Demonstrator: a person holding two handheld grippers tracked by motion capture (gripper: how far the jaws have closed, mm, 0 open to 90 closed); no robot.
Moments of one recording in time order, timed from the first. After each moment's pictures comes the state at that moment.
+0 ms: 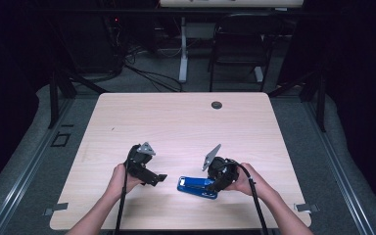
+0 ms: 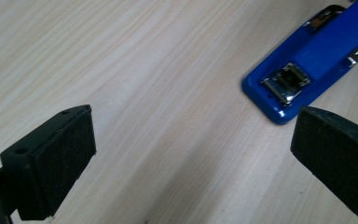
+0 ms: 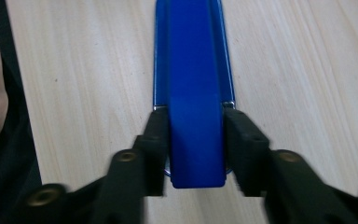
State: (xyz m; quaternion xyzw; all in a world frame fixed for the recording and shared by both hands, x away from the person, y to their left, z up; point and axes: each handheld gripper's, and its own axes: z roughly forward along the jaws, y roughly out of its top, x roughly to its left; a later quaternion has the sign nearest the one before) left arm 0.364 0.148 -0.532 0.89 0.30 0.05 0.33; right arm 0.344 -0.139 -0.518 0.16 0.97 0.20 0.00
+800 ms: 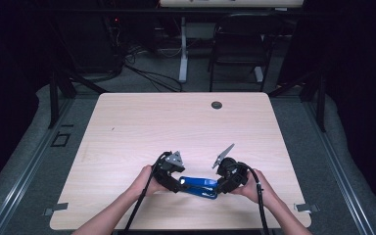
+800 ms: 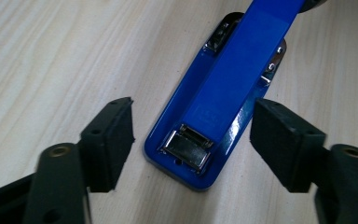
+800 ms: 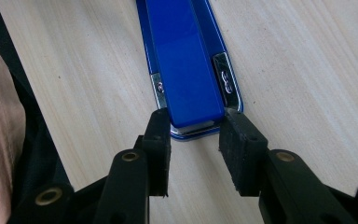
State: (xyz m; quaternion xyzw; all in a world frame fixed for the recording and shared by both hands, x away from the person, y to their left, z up) left arm 0.359 0.075 -0.547 0.93 0.15 0.00 0.33; right arm 0.335 -0.165 -0.518 0.26 0.94 0.20 -0.02
